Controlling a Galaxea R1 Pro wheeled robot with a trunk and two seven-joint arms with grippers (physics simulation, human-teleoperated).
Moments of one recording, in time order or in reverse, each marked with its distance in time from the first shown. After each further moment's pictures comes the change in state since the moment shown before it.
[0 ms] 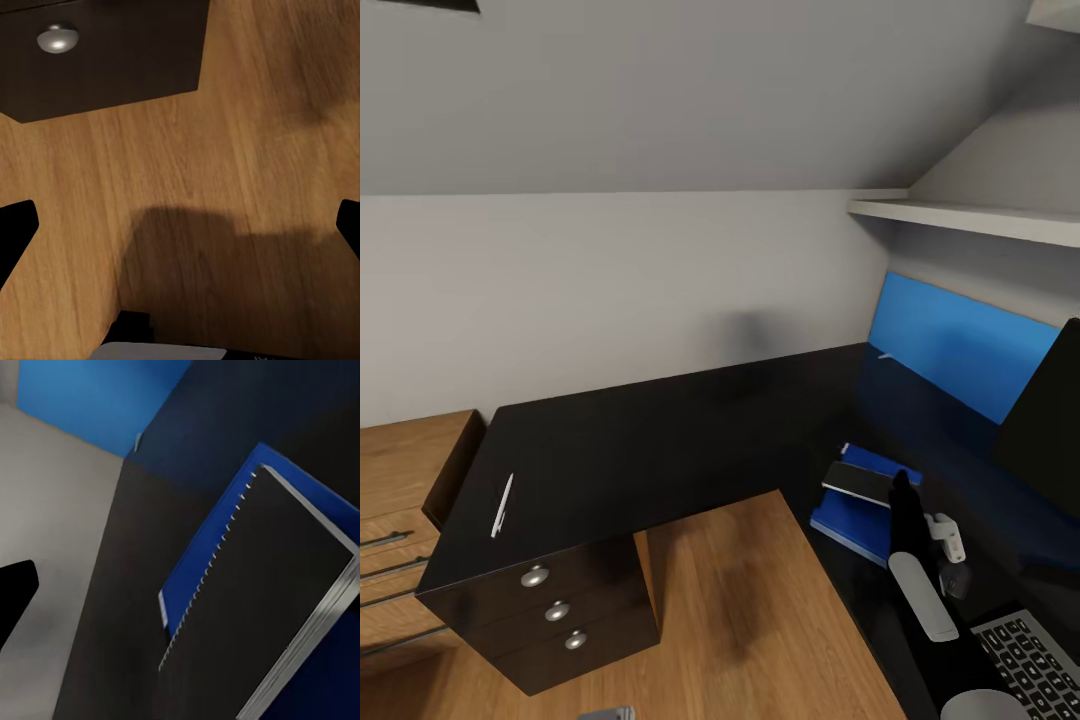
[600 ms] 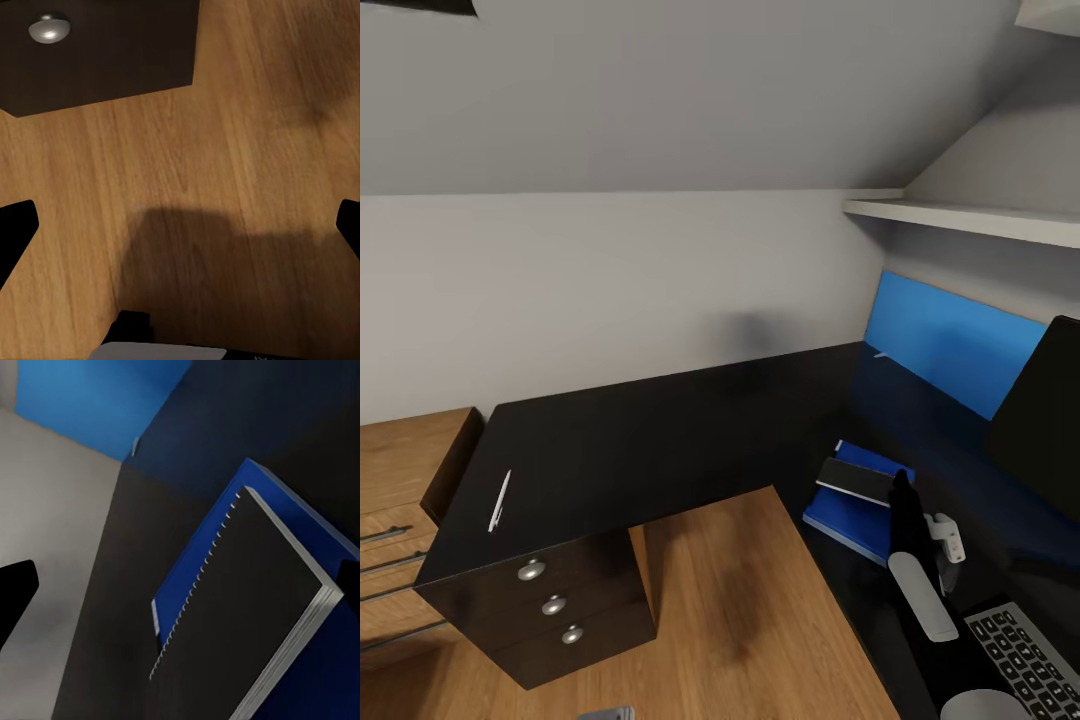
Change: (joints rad) left arm 0.000 0.000 0.000 0.000 0.000 0.000 0.000; right arm 0.000 0.001 0.000 0.000 0.000 0.000 0.000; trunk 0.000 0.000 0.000
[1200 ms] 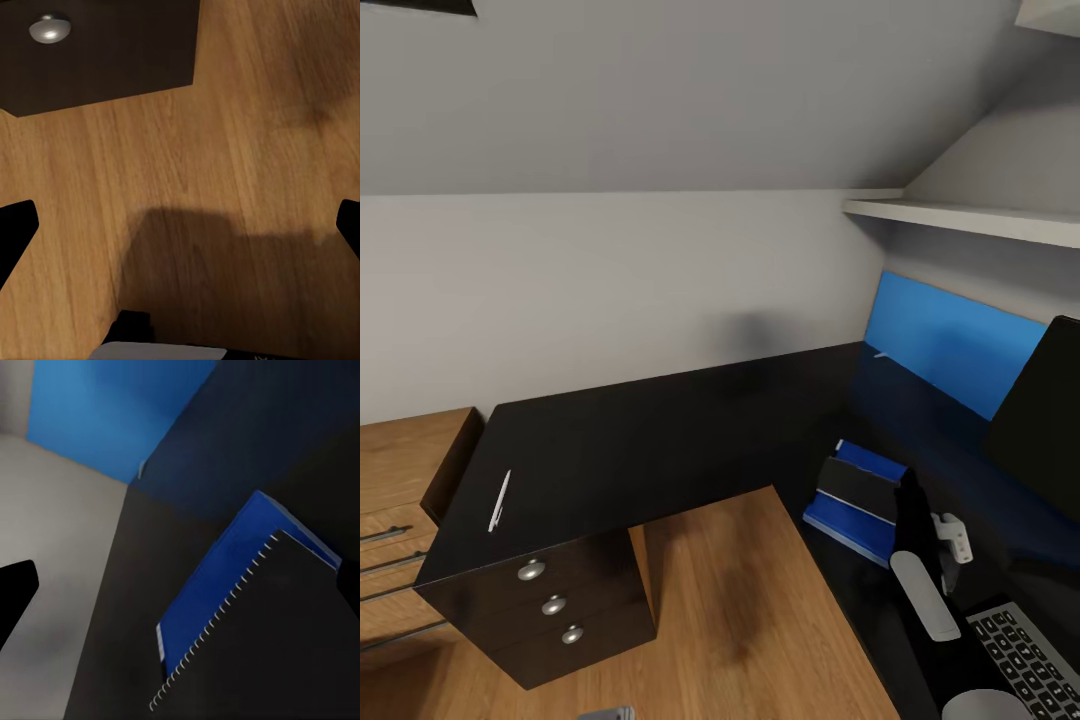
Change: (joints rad) left arm 0.000 0.000 0.000 0.000 0.000 0.001 0.001; right arm 0.000 -0.003 -0.006 -0.009 -0.001 -0.053 0.008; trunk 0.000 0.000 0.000
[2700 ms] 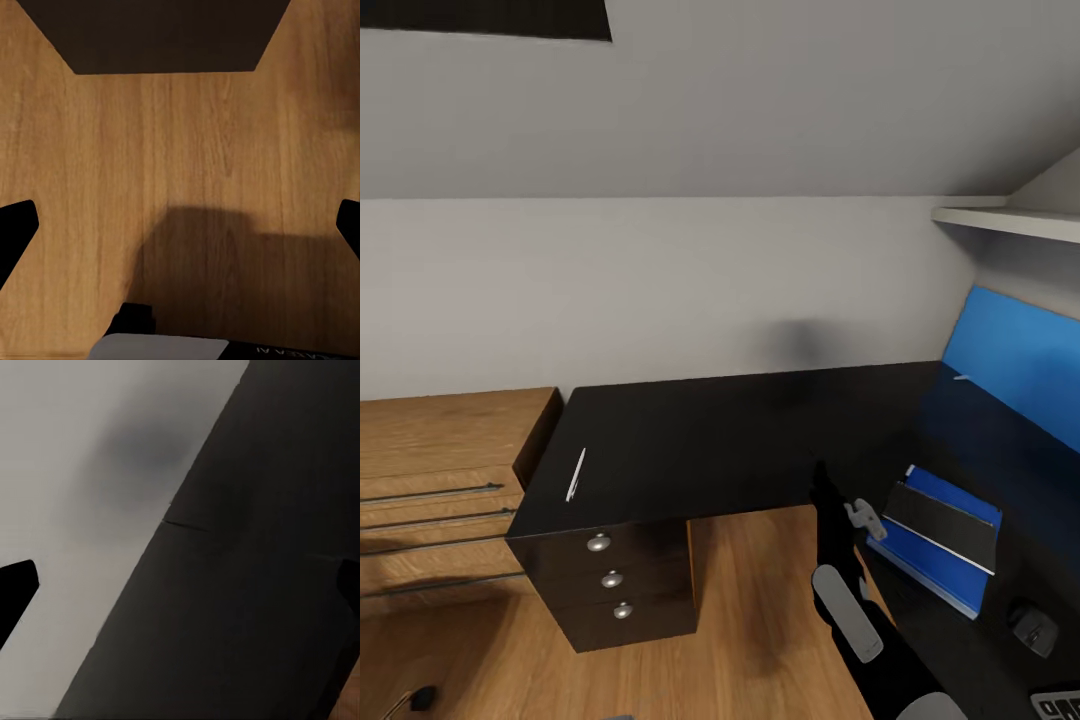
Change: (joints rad) left arm 0.000 -0.002 -0.004 0.027 0.000 0.001 0.002; right arm 0.000 0.094 0.329 0.044 0.119 -0.085 0.032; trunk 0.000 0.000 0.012
